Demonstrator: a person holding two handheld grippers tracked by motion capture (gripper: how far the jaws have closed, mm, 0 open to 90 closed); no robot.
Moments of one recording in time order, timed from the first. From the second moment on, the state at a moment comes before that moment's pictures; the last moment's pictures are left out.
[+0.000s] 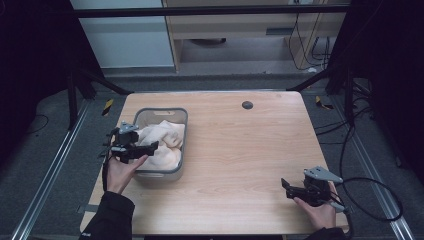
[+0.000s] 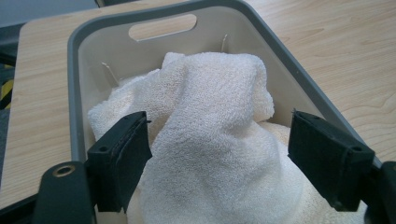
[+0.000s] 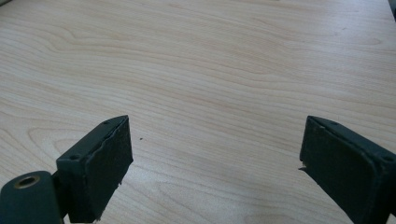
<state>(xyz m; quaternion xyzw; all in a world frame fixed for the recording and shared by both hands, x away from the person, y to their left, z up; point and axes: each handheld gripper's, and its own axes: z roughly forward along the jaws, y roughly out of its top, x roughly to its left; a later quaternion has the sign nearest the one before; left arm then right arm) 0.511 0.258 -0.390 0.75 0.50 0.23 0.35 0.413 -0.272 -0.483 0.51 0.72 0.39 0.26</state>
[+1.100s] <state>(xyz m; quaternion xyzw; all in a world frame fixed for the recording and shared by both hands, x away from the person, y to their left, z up) 0.542 0.241 -0.424 0.78 0.53 0.19 0.27 0.416 -0.270 -0.487 0.51 0.74 0.37 0.25</state>
